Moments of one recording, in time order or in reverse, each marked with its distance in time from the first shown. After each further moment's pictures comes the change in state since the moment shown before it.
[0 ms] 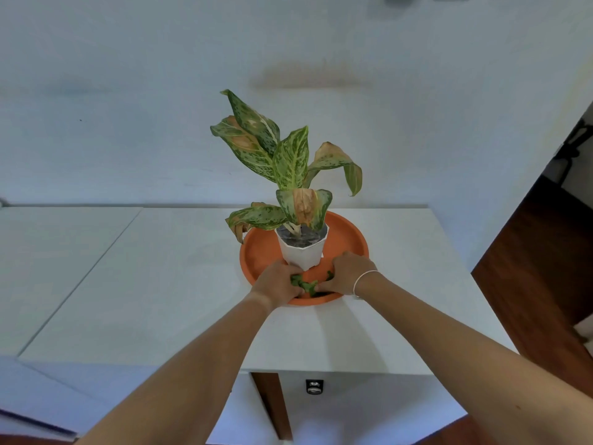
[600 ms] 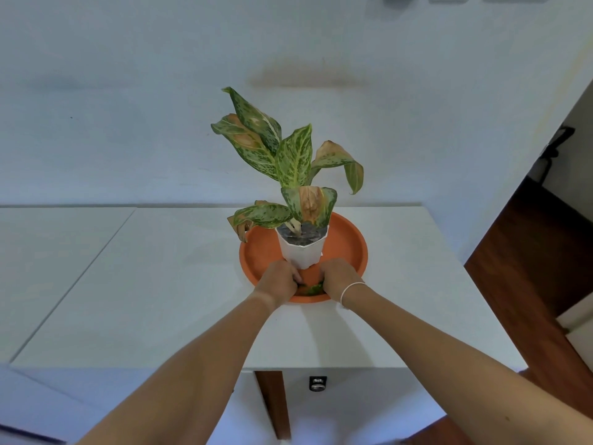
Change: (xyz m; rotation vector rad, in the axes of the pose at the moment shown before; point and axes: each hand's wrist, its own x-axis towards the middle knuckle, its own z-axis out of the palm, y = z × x) left_hand -0.001 0.000 0.001 -0.149 0.047 -0.034; right_hand -0.007 -0.029 0.016 0.242 0.094 0.055
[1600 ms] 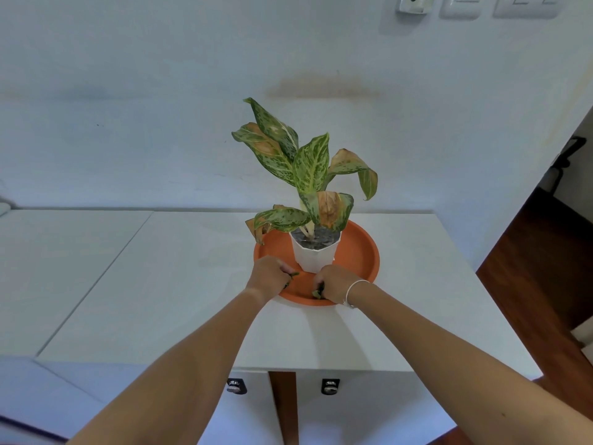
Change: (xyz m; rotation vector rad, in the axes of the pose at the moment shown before) left_hand -0.009 -0.014 -0.038 -0.132 0.092 -0.129; right_hand 0.012 -0.011 0.006 -0.033 -0.132 -0.243
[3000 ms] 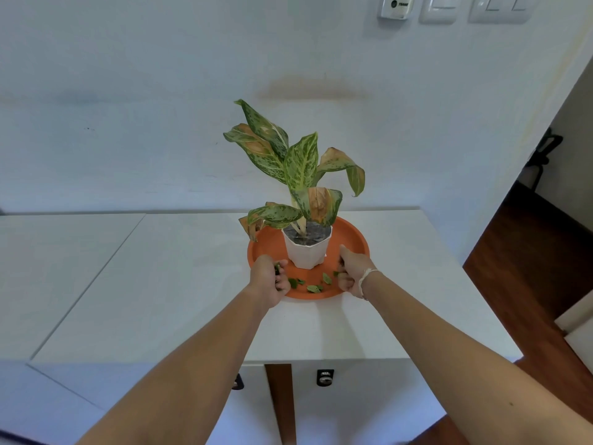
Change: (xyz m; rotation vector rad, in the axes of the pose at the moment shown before) left_hand -0.022 0.022 0.006 -1.197 -0.026 -0.573; right_hand -0.025 0.017 -0.013 1.544 0.281 0.568
